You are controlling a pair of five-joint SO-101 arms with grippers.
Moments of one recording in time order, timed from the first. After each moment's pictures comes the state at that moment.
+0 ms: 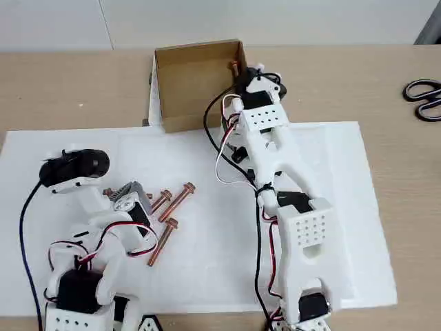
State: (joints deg) left arm 4.3 -81.5 63.1 67.1 31.4; right arm -18.8 41.4 -33.4 80.2 -36.8
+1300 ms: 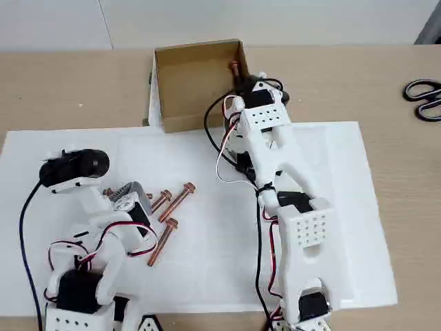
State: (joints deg) left arm 4.3 -81.5 63.1 67.1 31.4; right arm -18.7 38.9 -34.1 90.2 -35.7
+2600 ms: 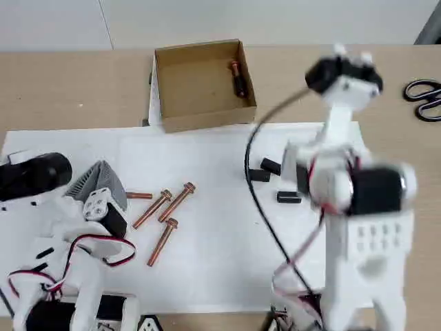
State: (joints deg) left arm -0.7 -82.1 43.6 72.1 25.7; right arm -9.3 -36.7 2.4 98.9 -15.5
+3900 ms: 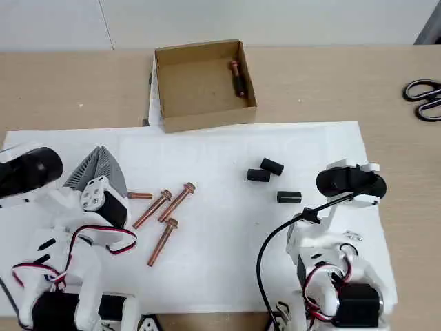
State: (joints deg) left arm -0.8 -81.6 46.9 61.2 29.0; right arm -3.6 -85.8 56.4 86.1 -15.5
